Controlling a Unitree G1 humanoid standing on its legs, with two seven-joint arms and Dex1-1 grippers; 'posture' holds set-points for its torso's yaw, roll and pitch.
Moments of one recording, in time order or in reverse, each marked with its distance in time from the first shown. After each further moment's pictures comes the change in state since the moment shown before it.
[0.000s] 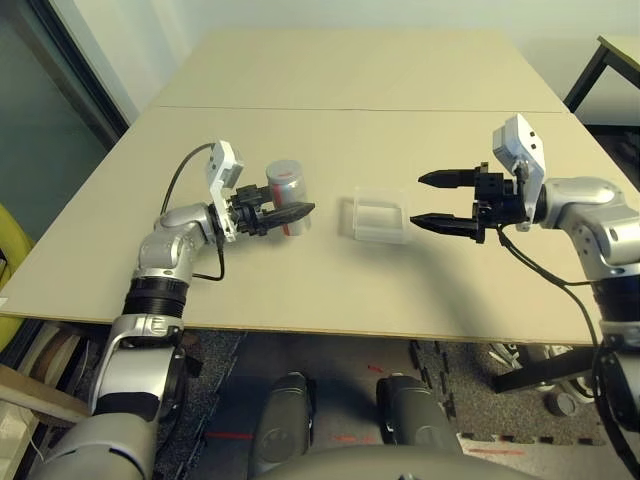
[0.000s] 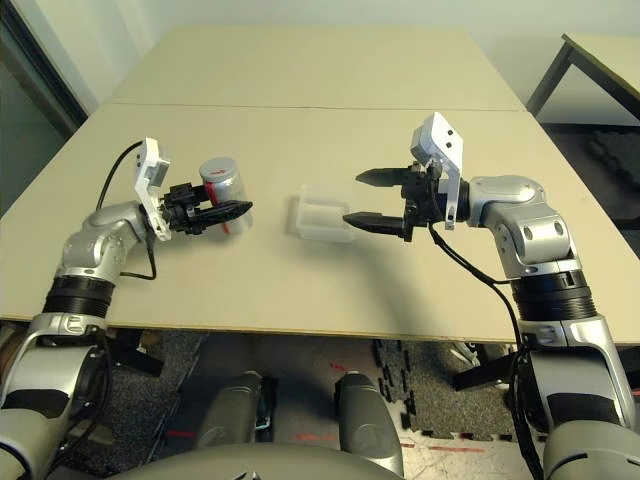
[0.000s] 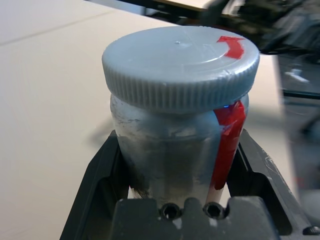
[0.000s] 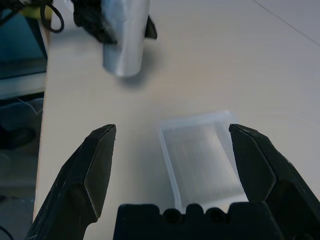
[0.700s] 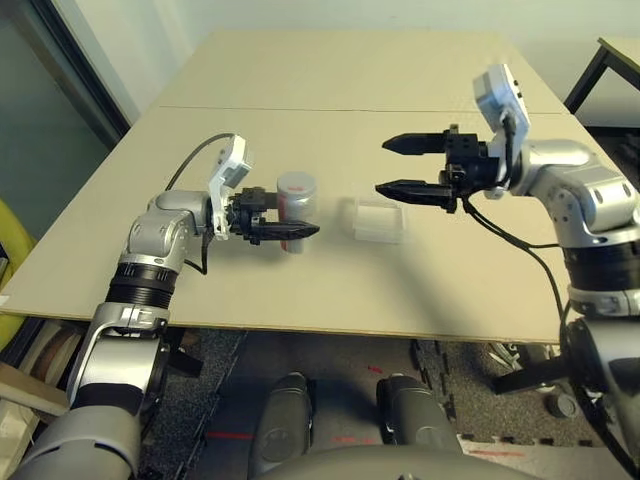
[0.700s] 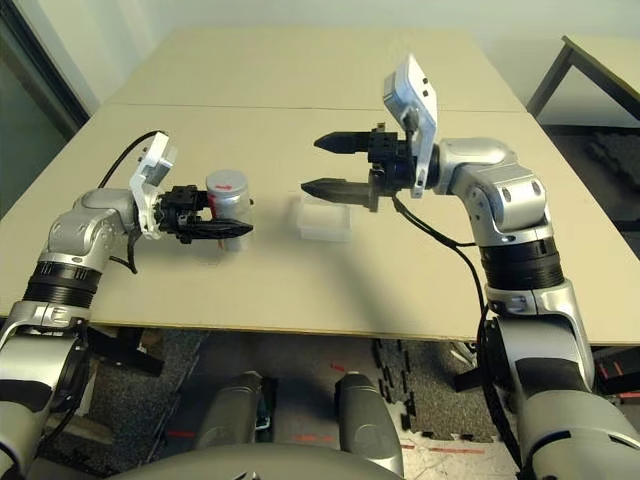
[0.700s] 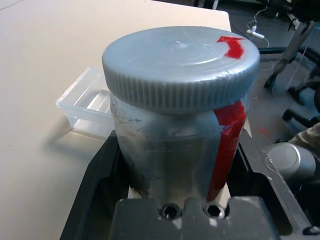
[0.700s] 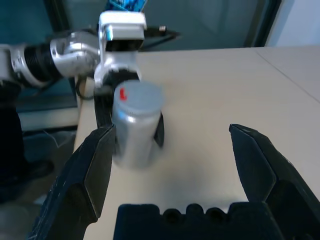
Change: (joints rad) left arm -0.042 0.053 -0.097 -0.023 0.039 -0.047 -0.120; right arm -0.204 0.149 0.016 -0.076 0.089 0.210 -0.094
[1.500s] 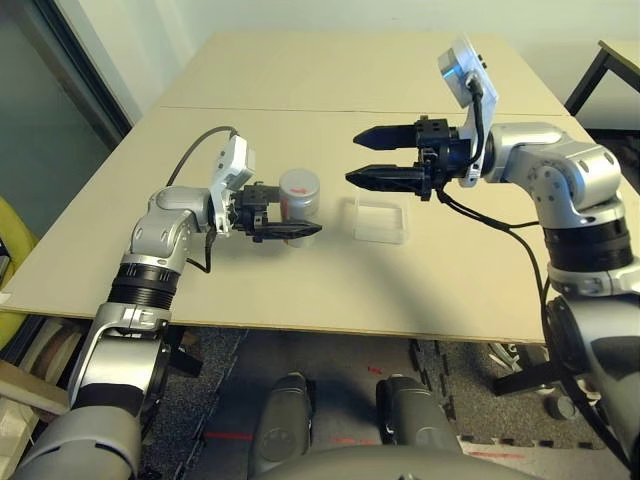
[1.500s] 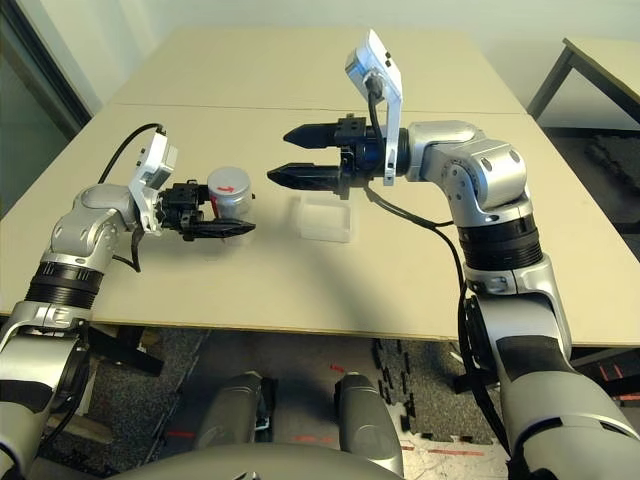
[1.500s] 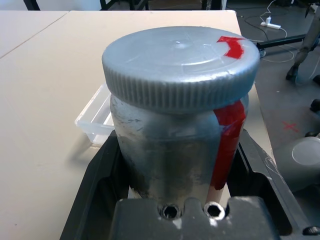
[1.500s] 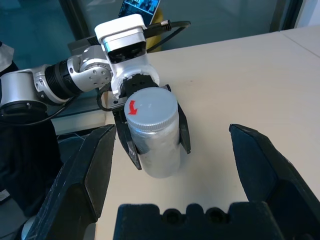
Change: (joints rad) left arm 0.003 -0.003 0.004 -0.004 0.006 -0.136 0.018; right arm -0.087 0.014 0.038 0.001 0.059 0.191 -0.027
